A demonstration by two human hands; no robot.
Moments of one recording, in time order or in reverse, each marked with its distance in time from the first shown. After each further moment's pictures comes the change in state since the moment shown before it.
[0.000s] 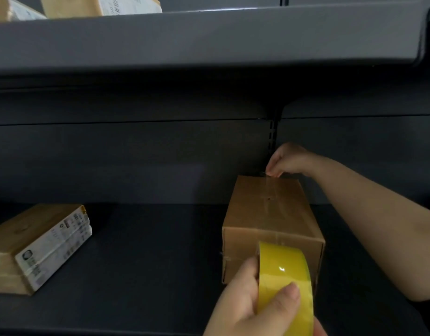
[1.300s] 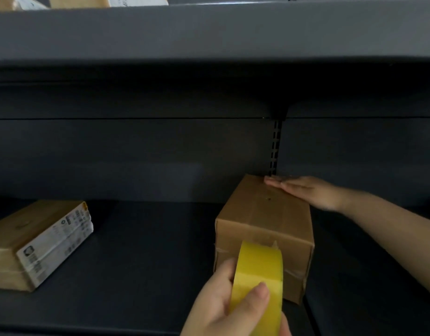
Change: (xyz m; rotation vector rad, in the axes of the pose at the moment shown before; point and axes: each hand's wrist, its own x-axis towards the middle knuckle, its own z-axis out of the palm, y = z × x) left_hand -0.009 -0.004 -0.025 -0.123 -0.048 0.041; right_hand -0.052 0.050 0.020 -0.064 -0.264 -0.370
